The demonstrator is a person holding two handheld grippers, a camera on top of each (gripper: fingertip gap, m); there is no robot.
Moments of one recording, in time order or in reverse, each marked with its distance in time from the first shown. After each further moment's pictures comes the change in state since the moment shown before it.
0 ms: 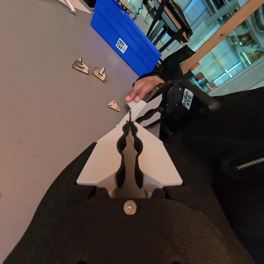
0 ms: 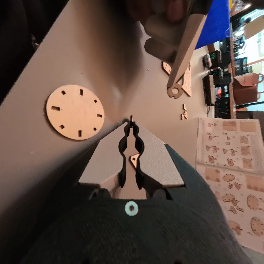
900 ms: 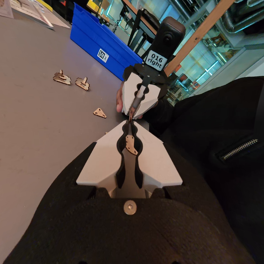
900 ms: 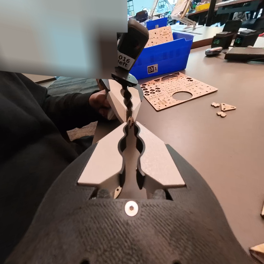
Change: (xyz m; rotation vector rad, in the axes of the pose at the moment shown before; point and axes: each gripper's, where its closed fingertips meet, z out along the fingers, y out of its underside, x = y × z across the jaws) left arm 0.023 -0.005 -0.003 0.052 0.116 0.075; right arm 0.056 -0.059 -0.022 0.534 -0.198 1.002
